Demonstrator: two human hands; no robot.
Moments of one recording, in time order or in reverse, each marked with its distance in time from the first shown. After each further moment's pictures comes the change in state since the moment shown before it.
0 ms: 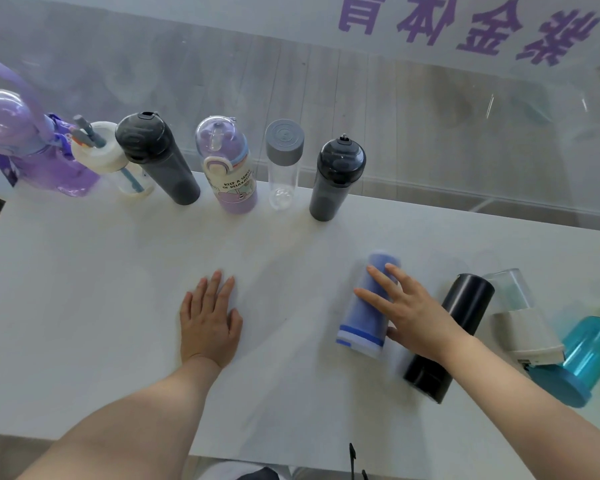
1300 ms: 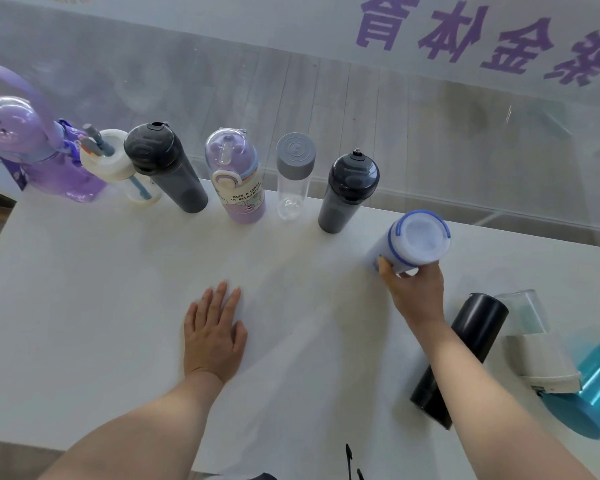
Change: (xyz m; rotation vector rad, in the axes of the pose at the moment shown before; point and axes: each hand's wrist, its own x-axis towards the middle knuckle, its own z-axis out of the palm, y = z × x) left_hand 0.001 0.001 -0.003 -0.014 -0.023 -0.001; right_hand 0.073 -0.006 -0.027 1.128 0.702 0.871
